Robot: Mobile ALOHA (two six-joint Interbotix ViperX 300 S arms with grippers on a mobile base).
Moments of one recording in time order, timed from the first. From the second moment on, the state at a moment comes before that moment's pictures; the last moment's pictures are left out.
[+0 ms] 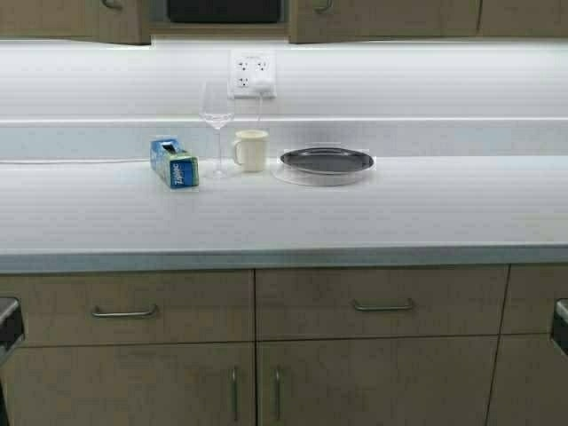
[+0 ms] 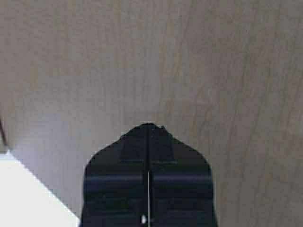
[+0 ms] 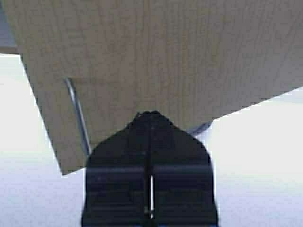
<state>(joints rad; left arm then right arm) -0.01 -0.21 0.16 -0.23 0.09 0.20 0.30 -0.31 0.29 -0.26 0.19 0.27</state>
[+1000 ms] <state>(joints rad) -0.14 -0.54 0.49 -0.23 0.09 0.19 0.42 -0.19 0.07 -0.24 0.37 0.26</state>
